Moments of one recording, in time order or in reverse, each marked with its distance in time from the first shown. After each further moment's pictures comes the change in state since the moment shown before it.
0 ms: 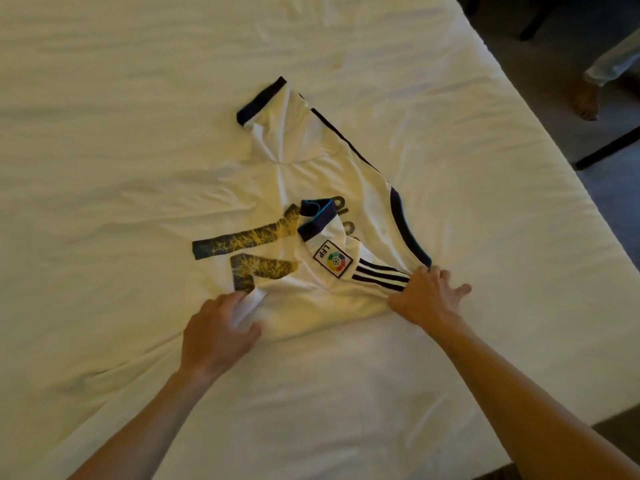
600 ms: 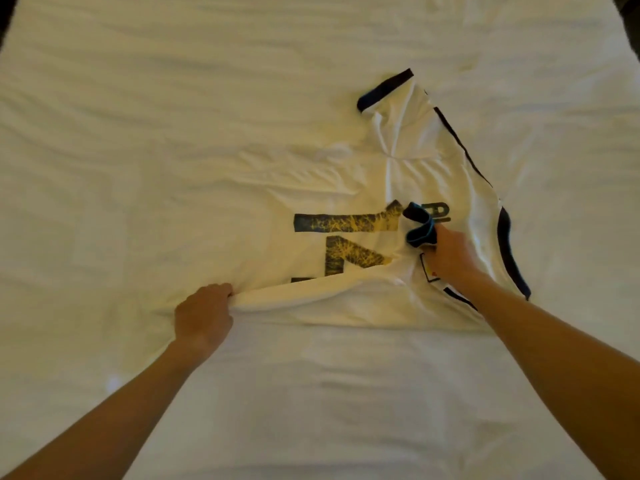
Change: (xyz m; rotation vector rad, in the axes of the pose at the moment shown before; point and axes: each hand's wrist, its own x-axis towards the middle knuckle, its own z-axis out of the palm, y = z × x) left_hand -0.030 -0.134 -0.048 0.216 -0.069 -0.304; right_hand 0.065 -0.121 -0.005 0.297 0.101 -0.403
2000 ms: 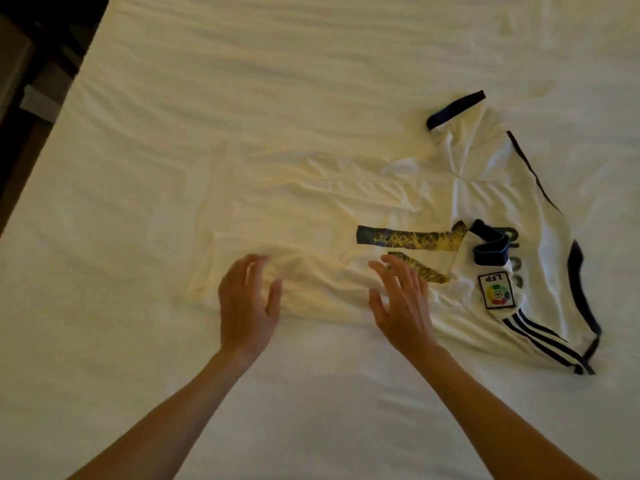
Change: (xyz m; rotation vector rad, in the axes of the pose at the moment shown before) left_hand -0.004 -0.042 -0.001 -0.489 0.598 0.149; right_hand -0.104 -0.146 0.107 0.044 0.247 -0.564
